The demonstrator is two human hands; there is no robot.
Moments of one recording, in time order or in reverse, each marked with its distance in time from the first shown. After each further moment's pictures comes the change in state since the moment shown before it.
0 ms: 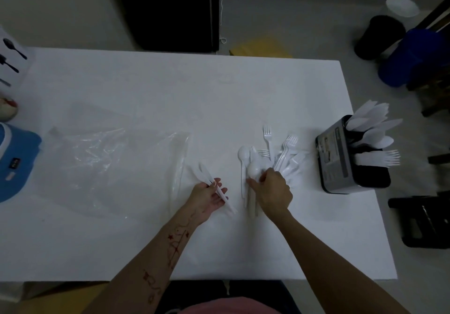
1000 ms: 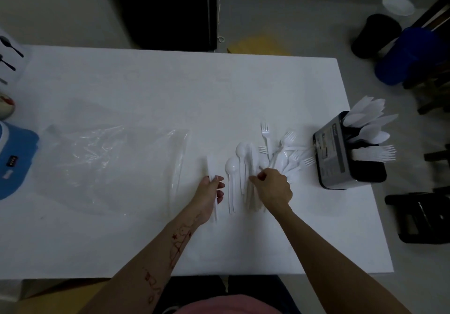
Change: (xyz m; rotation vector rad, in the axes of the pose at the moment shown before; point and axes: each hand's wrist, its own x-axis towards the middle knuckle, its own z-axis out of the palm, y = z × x) left_hand -0.006 -0.006 0.010 0.316 0.053 0.138; right_hand 0.001 0.002 -0.005 0.041 -0.061 0.061
